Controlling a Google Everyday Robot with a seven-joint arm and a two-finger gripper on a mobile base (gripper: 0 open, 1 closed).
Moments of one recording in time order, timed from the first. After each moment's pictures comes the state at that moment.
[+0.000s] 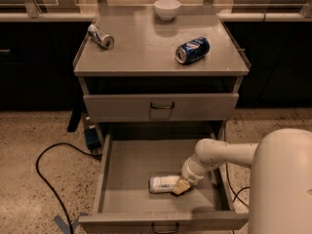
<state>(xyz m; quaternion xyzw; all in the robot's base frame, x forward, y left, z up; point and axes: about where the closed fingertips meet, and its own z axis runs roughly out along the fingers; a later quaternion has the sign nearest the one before) 0.547 -0.107 0.365 -0.56 0.80 0.16 0.13</state>
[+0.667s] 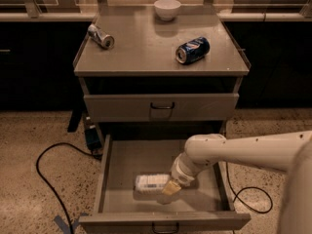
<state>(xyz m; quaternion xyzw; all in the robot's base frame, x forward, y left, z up) 0.499 -0.060 0.465 -0.57 0.80 0.14 0.13</state>
